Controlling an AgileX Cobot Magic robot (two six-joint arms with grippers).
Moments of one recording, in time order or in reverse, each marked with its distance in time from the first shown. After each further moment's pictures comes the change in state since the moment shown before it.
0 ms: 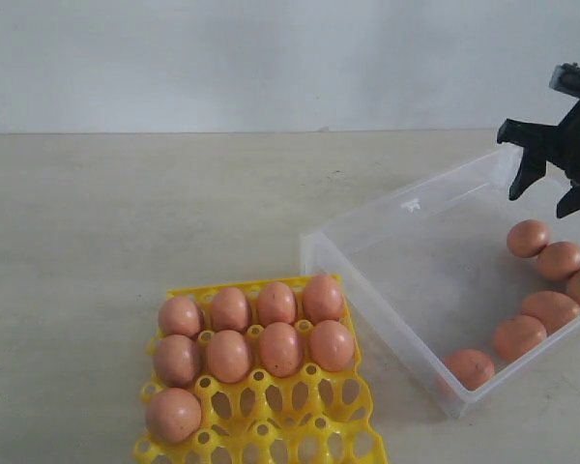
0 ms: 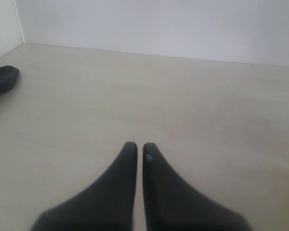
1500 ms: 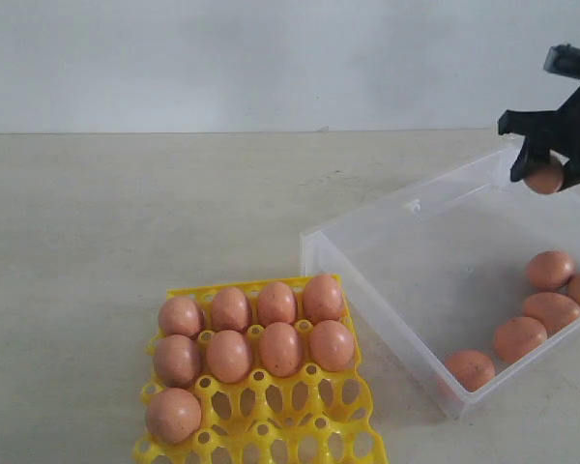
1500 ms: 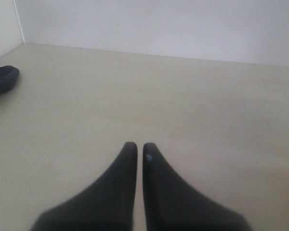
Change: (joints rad) left arm 0.000 0.000 0.000 0.000 0.000 0.000; right arm 0.000 -0.042 -0.008 0.013 -0.088 -0.188
